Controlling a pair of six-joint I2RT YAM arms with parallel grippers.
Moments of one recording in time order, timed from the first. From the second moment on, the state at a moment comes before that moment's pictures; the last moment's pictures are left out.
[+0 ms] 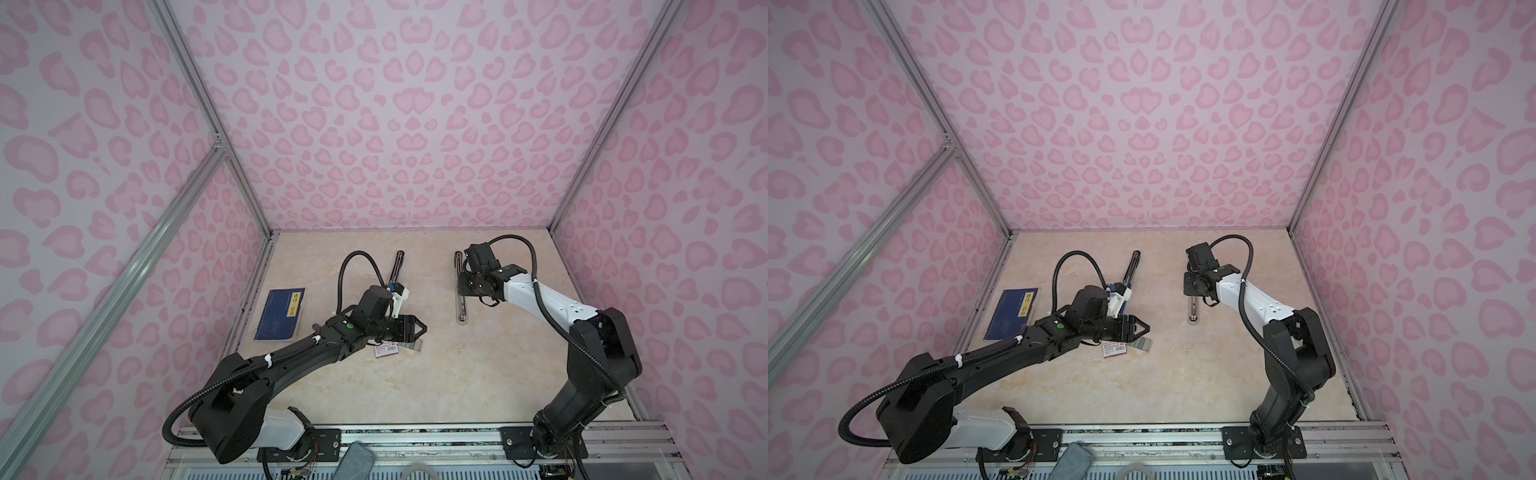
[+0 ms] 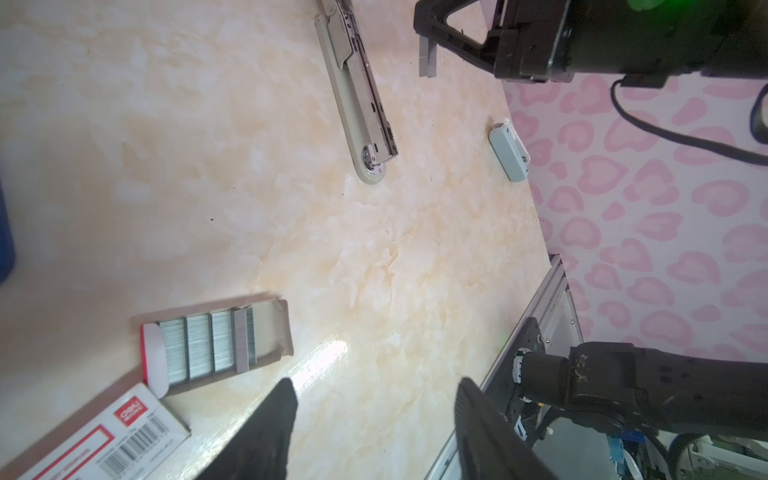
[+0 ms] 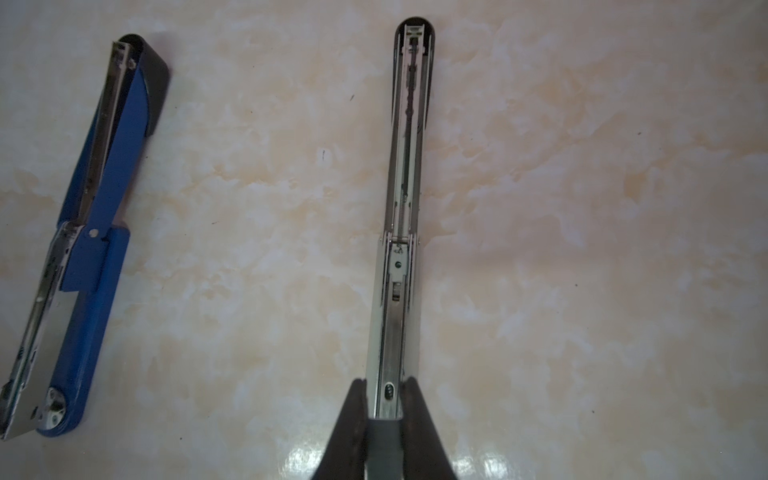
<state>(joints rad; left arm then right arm) -0.73 1.39 0.81 -0.14 0.38 -0.63 0.40 1.72 1.25 -0.52 0.15 0.40</state>
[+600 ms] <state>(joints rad) -0.74 1.41 0.82 -0.16 0.33 -0.63 0.38 1.88 1.31 -0.40 0.22 0.40</state>
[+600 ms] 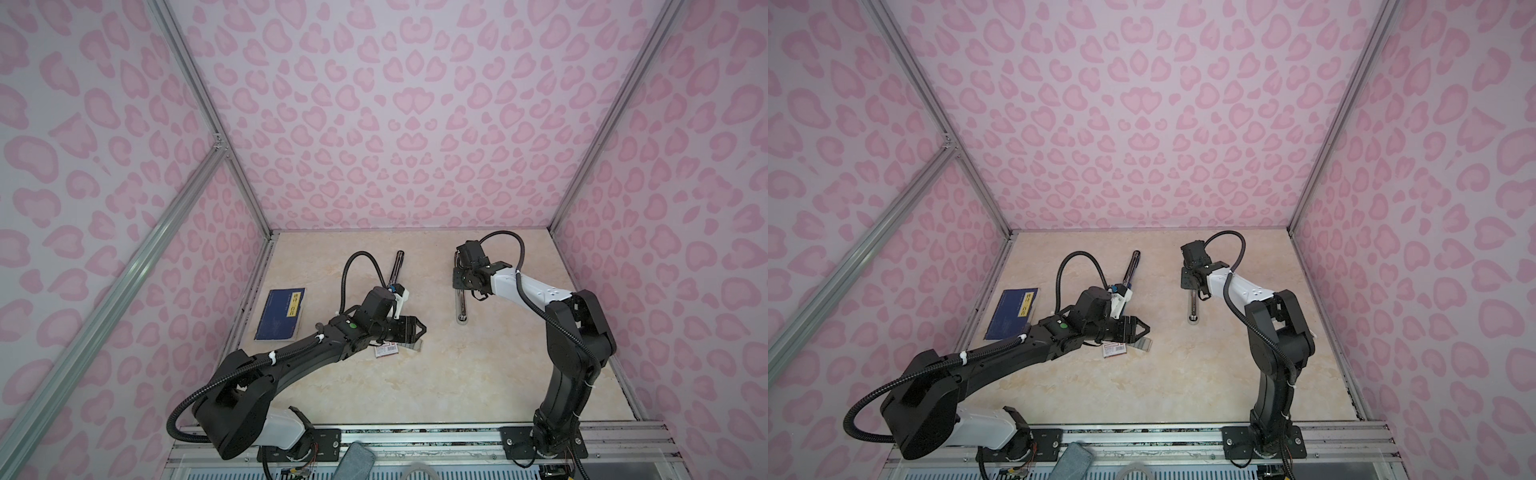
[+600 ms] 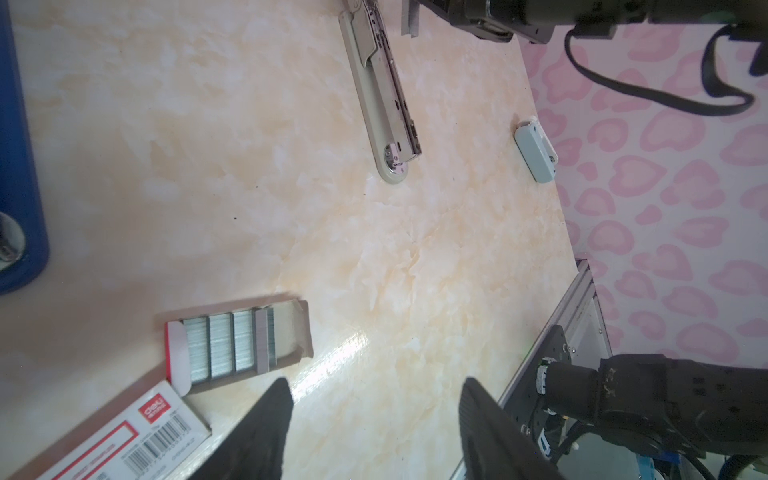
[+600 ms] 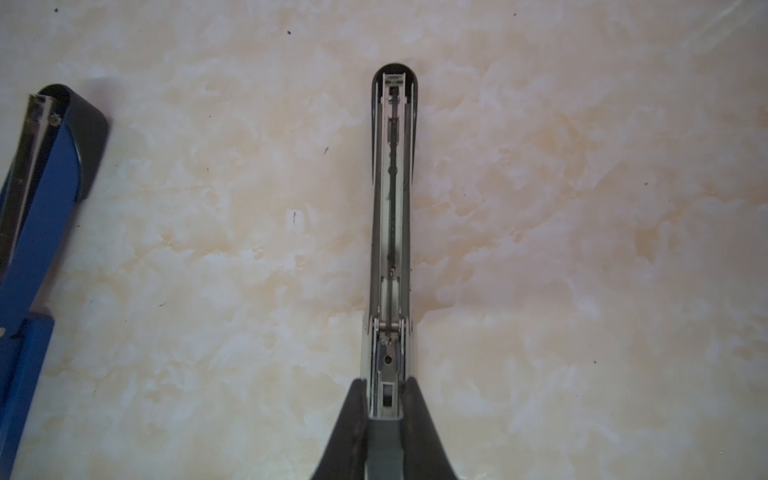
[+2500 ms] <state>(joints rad) -0.74 1.44 0.82 -0.17 0.33 -0.63 0.39 1.94 1.32 -0.32 0.26 0.41</state>
